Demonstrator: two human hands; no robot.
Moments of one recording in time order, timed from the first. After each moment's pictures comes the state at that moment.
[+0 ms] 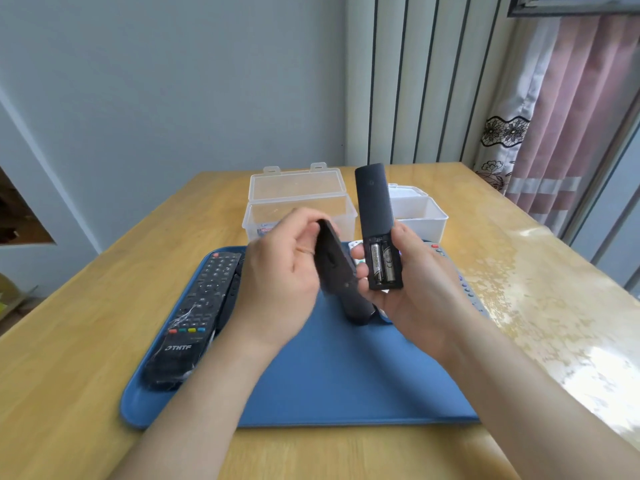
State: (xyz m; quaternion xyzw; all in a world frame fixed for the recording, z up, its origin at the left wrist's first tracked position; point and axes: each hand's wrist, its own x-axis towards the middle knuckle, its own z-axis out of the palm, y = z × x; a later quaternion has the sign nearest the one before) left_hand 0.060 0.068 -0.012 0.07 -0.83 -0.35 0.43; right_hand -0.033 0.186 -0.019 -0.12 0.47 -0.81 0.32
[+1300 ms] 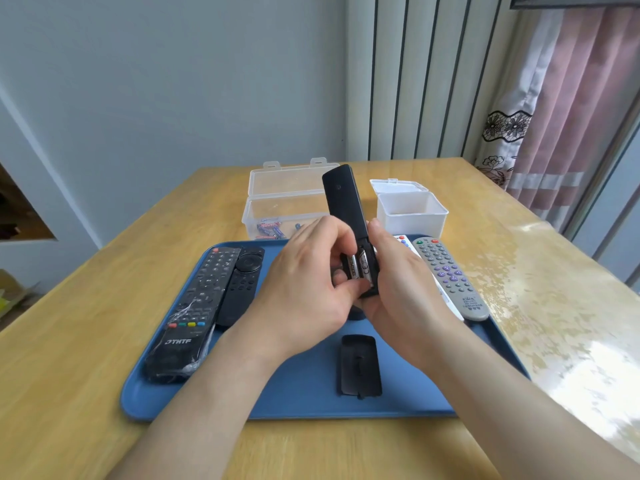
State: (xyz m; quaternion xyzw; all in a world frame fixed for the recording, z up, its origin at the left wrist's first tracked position) left_hand 0.057 0.080 -0.018 0.04 -0.90 -0.28 0.32; right_hand -0.014 0.174 -0.026 -0.18 0.52 -0.78 0.29
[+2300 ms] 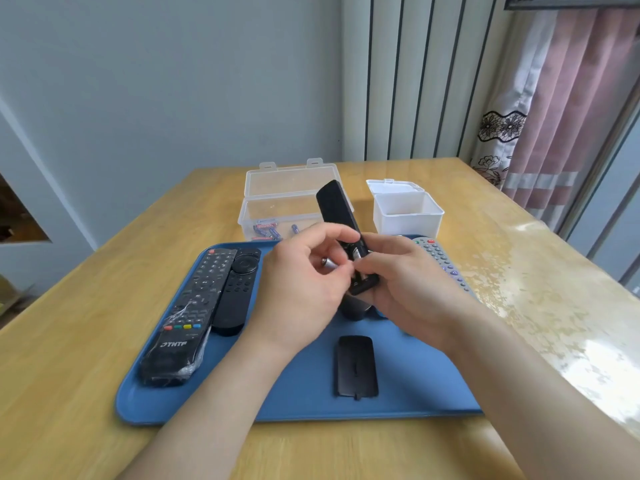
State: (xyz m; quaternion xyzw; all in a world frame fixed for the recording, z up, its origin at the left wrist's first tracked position) left_hand 0.054 0.087 -0.020 0.11 -0.80 -0.48 0.35; right_hand -0.036 0.190 -0.021 -0.29 0.51 -0.72 0.36
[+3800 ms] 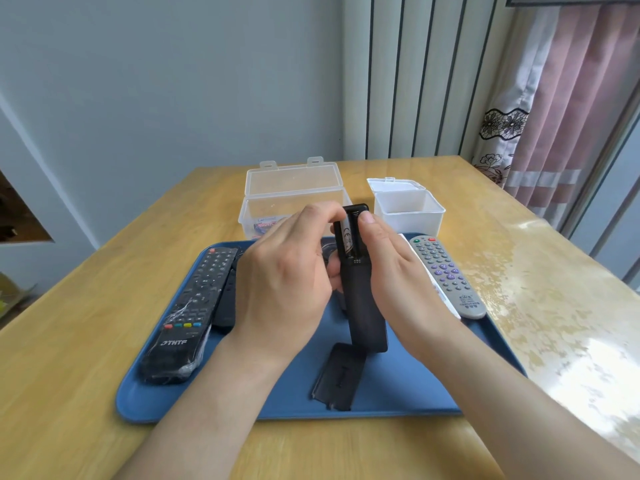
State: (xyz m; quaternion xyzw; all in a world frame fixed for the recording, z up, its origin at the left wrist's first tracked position) left_hand 0.060 0.083 -0.013 0.05 -0.84 -0.12 0.53; right_hand -0.011 0.183 -0.019 -0.32 0.59 -0.72 0.19
